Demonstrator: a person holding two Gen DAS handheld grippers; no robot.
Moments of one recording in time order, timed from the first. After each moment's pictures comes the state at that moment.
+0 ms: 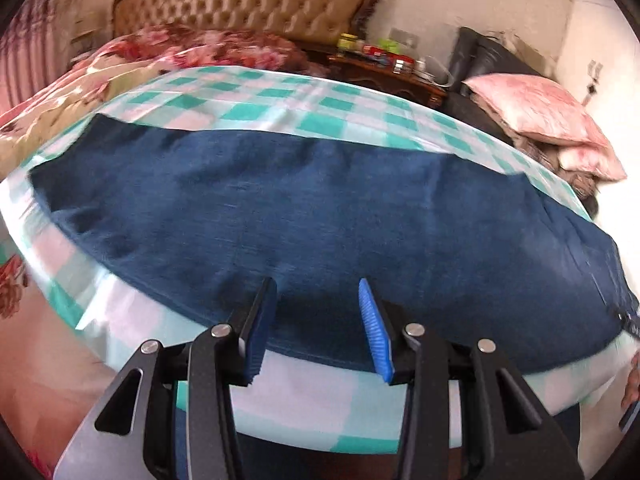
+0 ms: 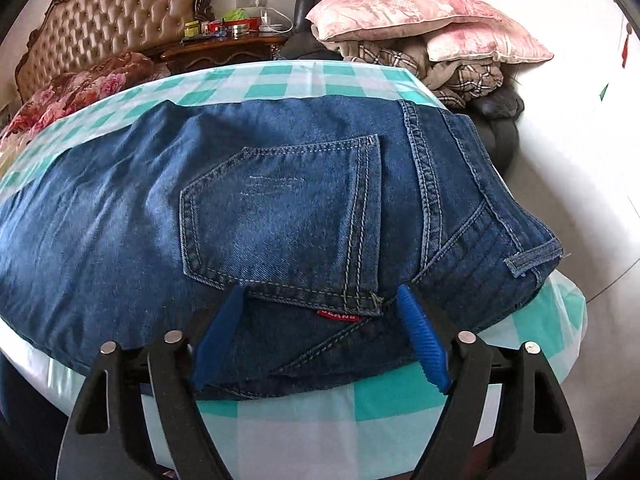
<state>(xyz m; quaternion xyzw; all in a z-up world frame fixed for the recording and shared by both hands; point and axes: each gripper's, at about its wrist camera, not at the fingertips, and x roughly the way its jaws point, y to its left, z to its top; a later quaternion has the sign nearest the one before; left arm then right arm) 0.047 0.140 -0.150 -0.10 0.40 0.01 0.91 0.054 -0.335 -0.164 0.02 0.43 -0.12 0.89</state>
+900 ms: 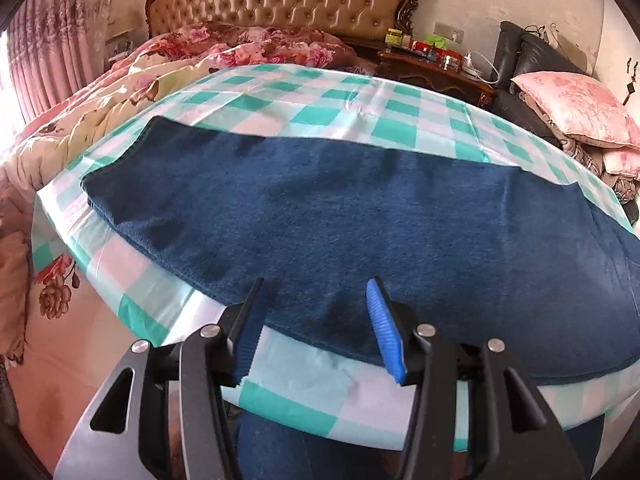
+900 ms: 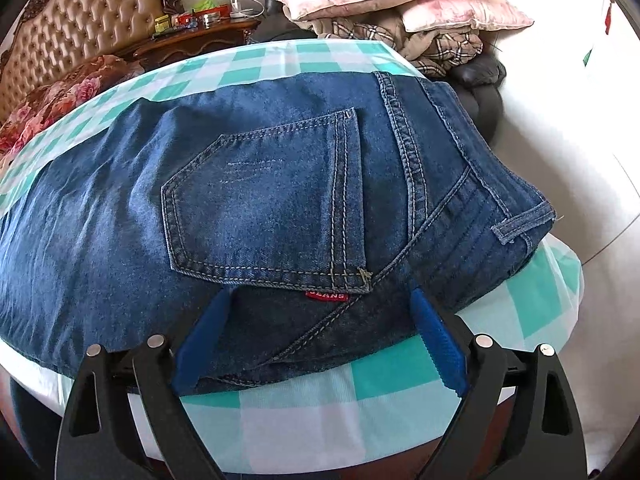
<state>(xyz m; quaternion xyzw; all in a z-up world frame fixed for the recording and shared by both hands) 0.047 0.170 -0.135 -0.07 0.41 0.09 0.90 0.056 -0.341 -0.164 0.06 0.47 -0.15 0.87</state>
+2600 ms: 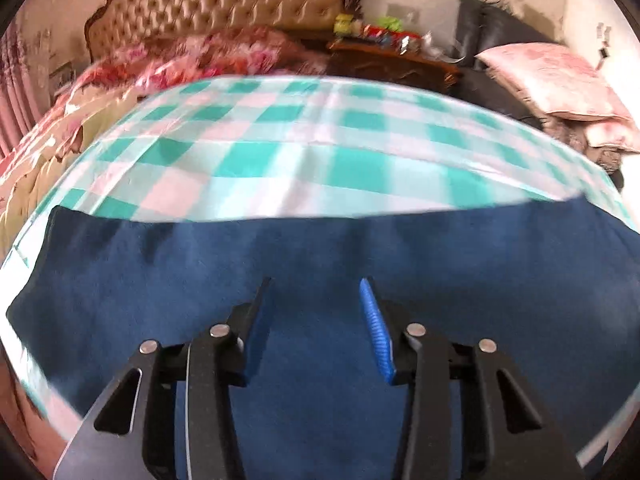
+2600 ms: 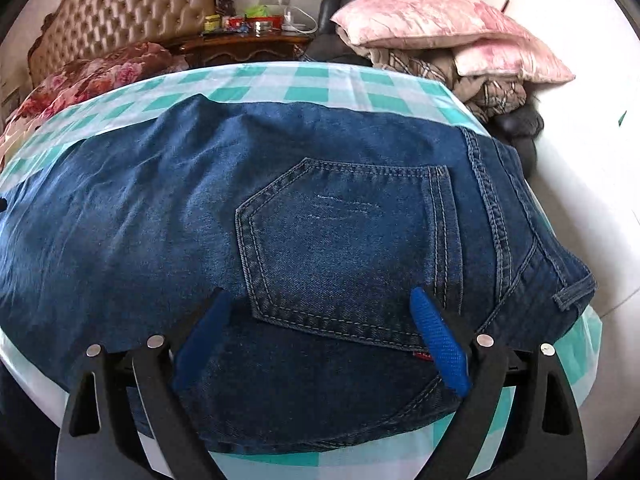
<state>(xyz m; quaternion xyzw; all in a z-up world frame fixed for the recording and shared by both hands) 0.188 0.180 -0.148 -0.03 0.44 0.01 0.90 0.083 -0.297 -0.165 0.00 0.43 -0.09 0.90</state>
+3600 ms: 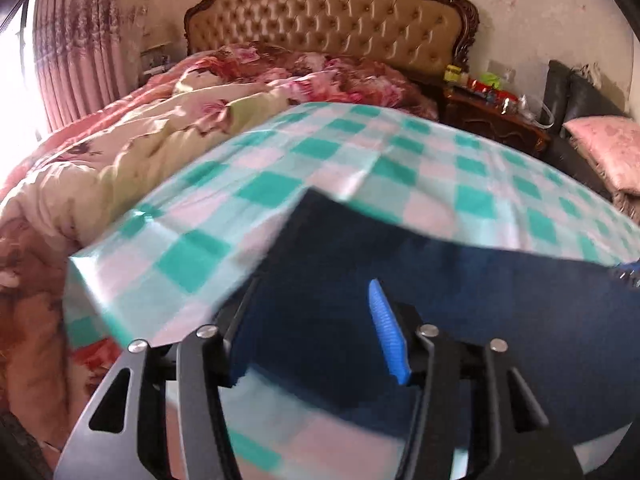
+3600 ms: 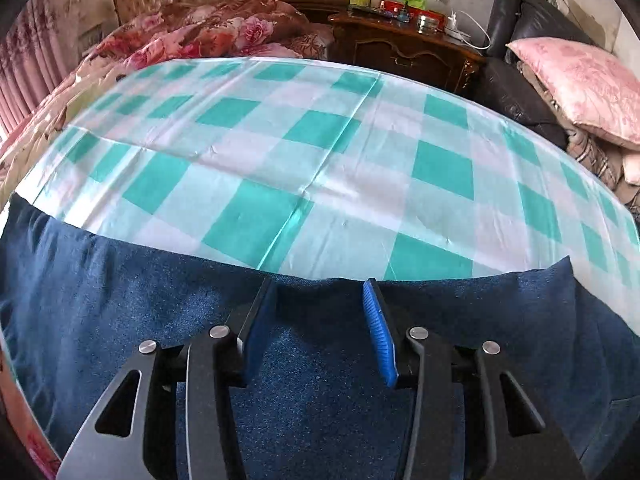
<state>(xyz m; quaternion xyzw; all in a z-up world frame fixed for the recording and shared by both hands) 0.098 0.376 -0.125 -0.06 0.37 0.14 0.92 0.275 -0.038 -0.163 -0.07 0.47 0.08 0.88</state>
